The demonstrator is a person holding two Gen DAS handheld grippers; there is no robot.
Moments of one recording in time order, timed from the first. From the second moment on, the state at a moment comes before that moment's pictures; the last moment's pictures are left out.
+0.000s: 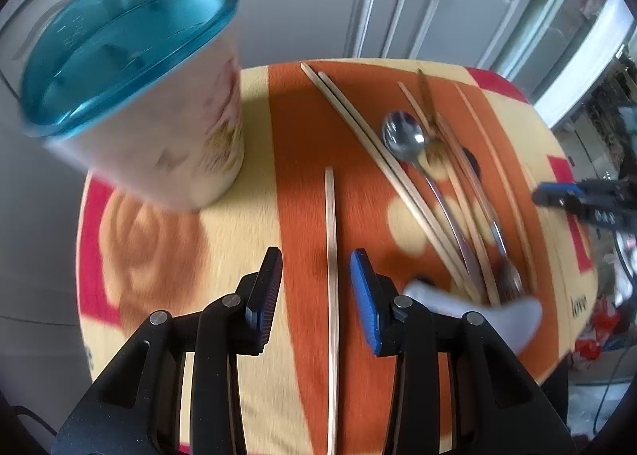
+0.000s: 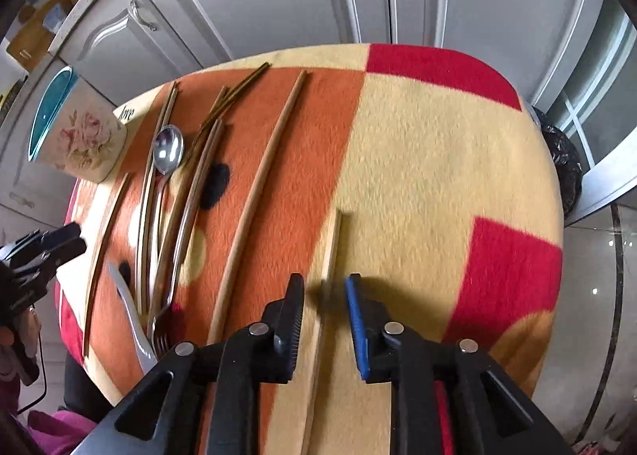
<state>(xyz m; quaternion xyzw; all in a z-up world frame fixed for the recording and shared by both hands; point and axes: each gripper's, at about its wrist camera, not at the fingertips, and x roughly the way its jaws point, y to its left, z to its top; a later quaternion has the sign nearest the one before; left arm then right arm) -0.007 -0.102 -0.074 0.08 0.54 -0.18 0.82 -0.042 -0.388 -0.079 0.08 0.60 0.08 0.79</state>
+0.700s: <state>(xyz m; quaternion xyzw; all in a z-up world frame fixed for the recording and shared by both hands) -0.022 -0.057 0.002 0.00 0.50 -0.22 0.84 -0.059 -0.370 0.006 0.06 0.52 0.15 0.84</state>
